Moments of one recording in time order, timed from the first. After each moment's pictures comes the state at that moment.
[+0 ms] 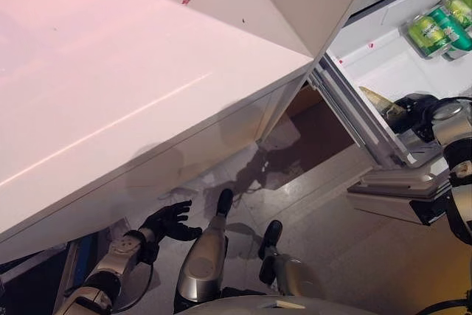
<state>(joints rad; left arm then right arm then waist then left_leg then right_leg) -0.12 0.47 -0.29 0.88 -0.27 -0.06 -0.29 -0.99 -0.89 0.41 1.03 -0.16 0.34 0.36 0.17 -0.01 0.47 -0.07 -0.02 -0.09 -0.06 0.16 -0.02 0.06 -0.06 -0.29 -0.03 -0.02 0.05</state>
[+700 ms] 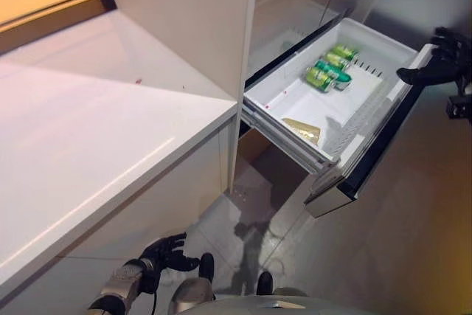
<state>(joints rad) -0.01 0.36 -0.22 1.00 -0.22 0.00 -0.26 -0.58 -0.99 -0.11 0.48 0.44 0.27 -0.08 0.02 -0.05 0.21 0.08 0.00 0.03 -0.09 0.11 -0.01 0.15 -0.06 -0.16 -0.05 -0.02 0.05</state>
